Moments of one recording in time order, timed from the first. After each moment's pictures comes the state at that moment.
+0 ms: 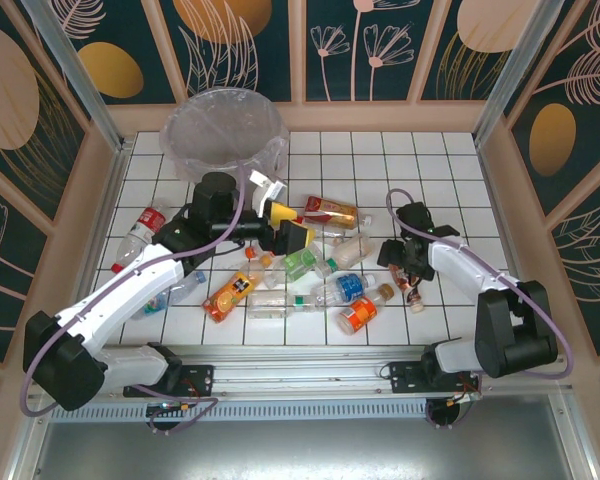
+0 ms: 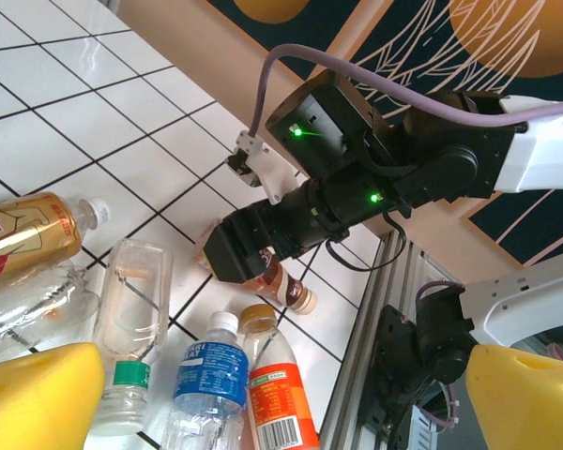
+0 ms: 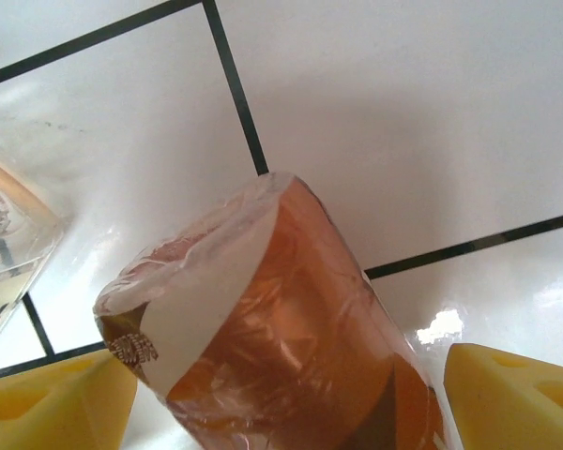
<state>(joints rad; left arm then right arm) -0.63 1.25 1.04 -0.16 0.69 -0.35 0.25 1.37 0.77 -0.66 0.07 0.52</state>
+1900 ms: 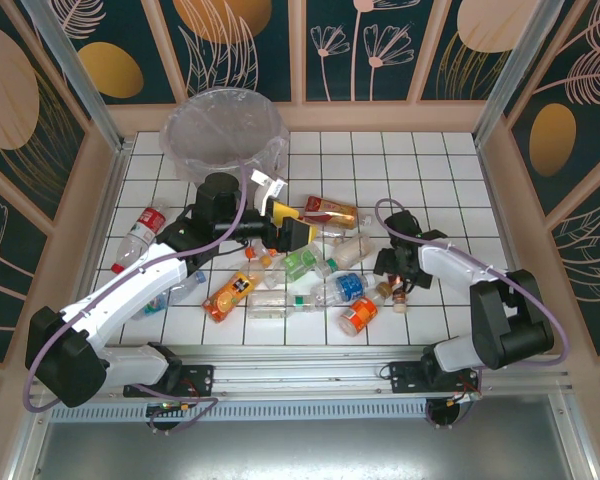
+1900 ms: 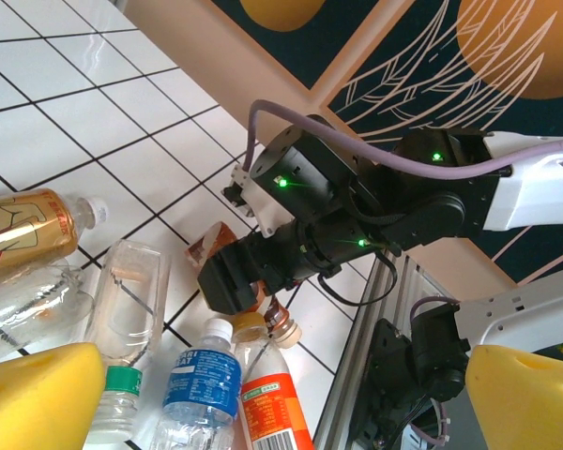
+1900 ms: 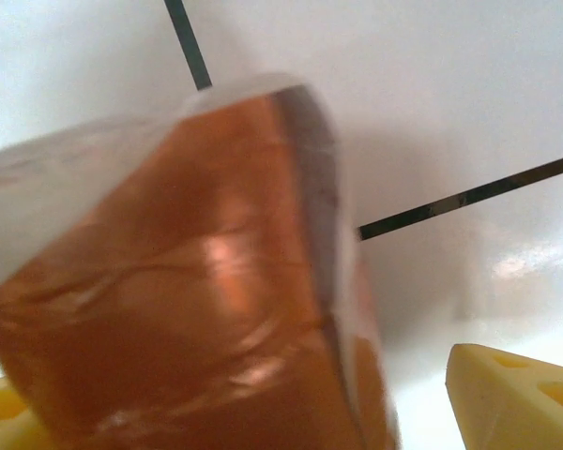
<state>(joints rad) -0.63 1.27 1.03 -0.12 0.67 -0.41 0.33 1.43 0.74 -0.67 0.16 0.60</state>
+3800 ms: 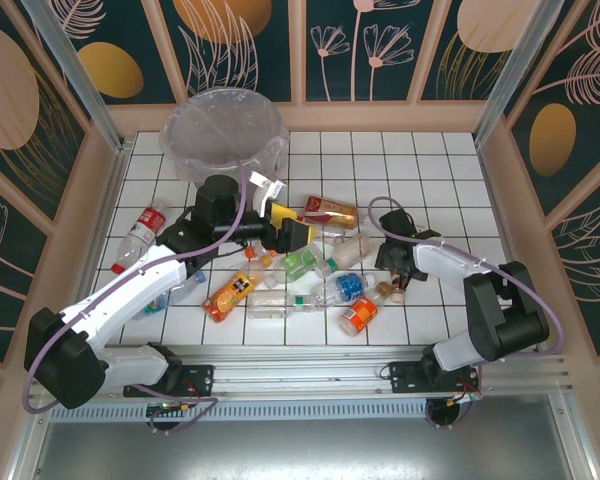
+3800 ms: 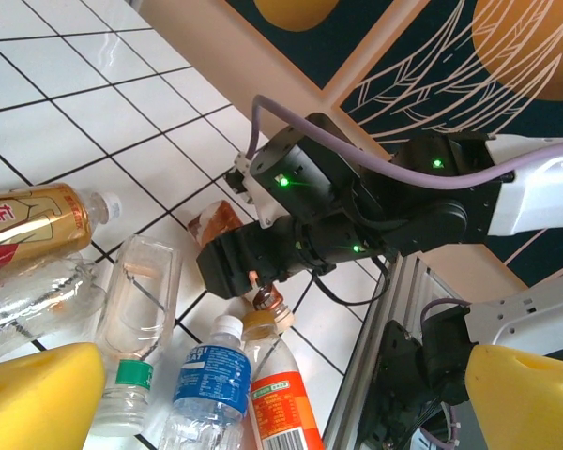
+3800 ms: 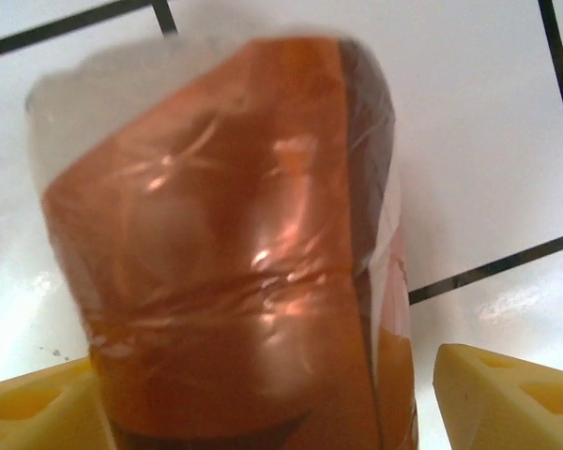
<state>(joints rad) -0.63 1.26 1.01 -0.11 0.65 -0.41 0.36 1.46 0.73 -0.56 0.27 0.61</state>
